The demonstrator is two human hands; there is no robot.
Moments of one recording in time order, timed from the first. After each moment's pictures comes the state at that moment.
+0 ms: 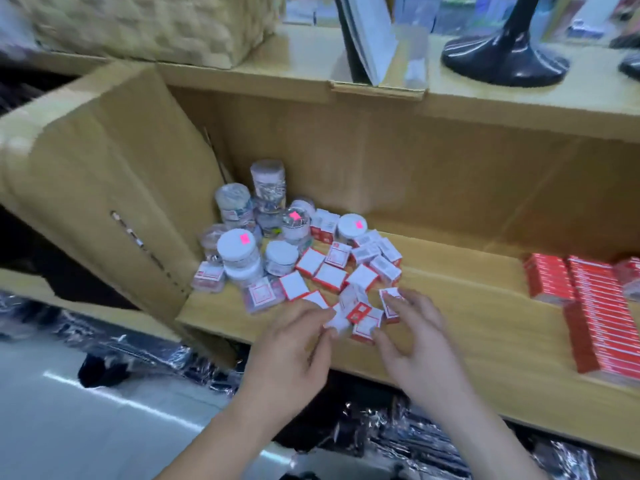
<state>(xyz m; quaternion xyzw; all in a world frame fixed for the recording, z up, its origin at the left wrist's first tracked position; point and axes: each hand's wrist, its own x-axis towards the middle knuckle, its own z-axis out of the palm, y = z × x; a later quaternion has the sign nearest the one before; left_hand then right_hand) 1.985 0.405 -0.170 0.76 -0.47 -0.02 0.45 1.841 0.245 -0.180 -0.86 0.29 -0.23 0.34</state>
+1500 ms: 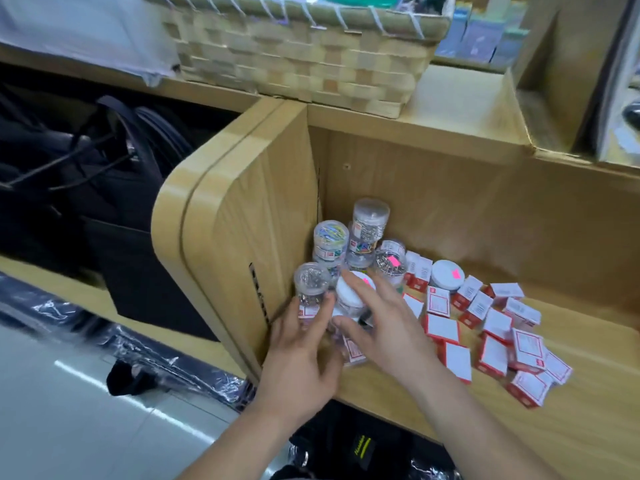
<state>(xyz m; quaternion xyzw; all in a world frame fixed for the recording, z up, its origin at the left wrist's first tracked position) 2.132 0.467 -0.205 0.86 -0.39 -0.01 0.34 2.058 0.300 -0.168 -0.93 0.17 -0.15 0.29</state>
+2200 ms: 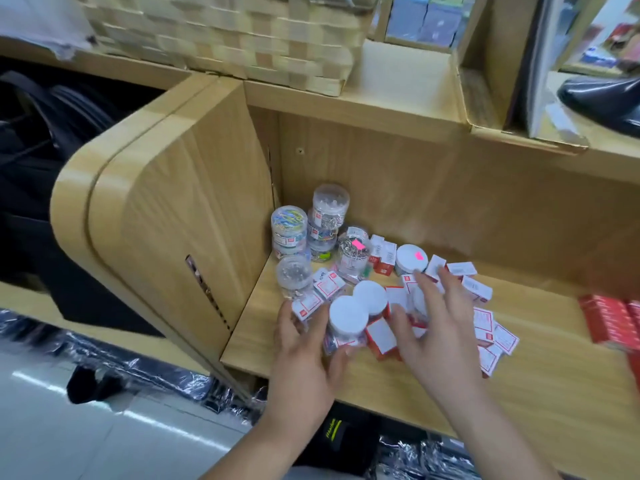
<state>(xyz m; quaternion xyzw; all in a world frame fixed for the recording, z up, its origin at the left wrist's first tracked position) 2.081 0.424 -0.218 0.82 -0.37 -0.06 0.42 1.966 0.252 -0.181 -0.87 0.34 -0.30 0.17</state>
